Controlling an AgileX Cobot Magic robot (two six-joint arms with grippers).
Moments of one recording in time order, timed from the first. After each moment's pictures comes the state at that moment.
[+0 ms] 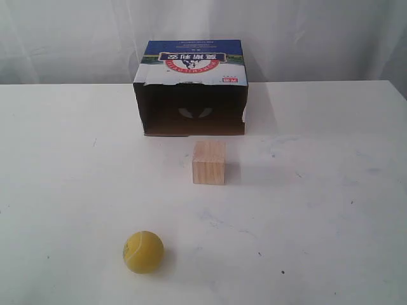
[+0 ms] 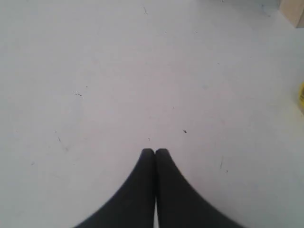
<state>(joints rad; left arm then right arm) 0.03 0.00 0.02 -0.22 0.52 0.29 -0.03 0.00 -0.01 -0.04 0.34 -0.03</state>
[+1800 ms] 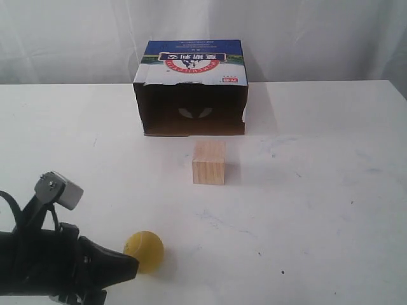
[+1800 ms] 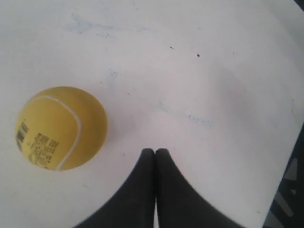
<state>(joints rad) -0.36 1.29 -0.31 -1.79 0.61 1.75 -0.03 0.00 -0.01 -0.04 0.34 0.00</state>
